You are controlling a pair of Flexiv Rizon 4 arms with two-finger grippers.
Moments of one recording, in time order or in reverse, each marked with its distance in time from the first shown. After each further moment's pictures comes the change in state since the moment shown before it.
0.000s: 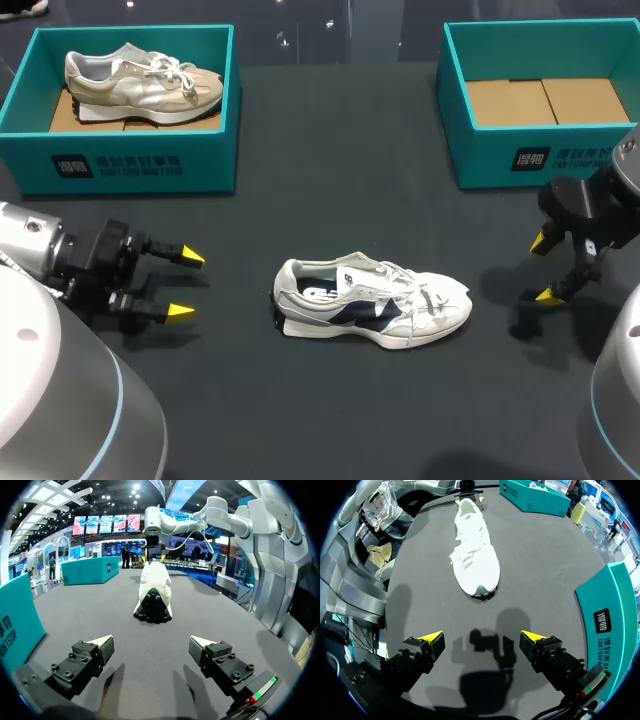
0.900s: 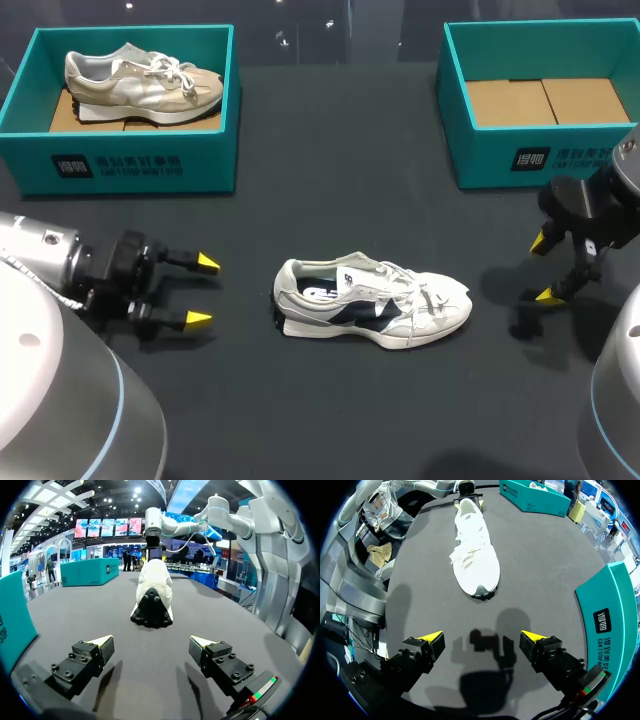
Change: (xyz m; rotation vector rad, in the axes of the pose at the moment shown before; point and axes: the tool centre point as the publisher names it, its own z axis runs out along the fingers) left arm 0.004 0.001 0.028 0.033 -0.010 -0.005; right arm 0.000 0.000 0.000 0.000 0.000 0.000
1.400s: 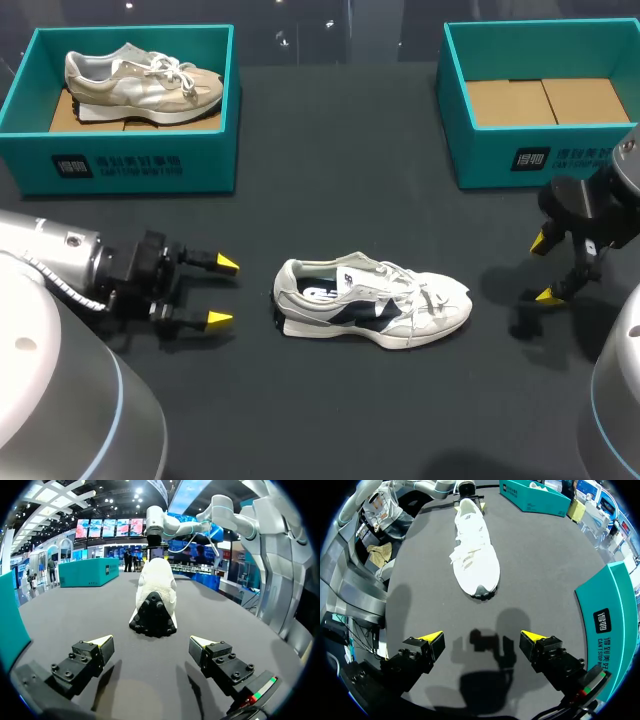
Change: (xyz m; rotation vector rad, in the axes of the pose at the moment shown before) left arm -0.002 -0.008 0.028 0.010 -0.008 -0.008; right arm 0.000 0.000 0.000 0.000 0.000 0.000
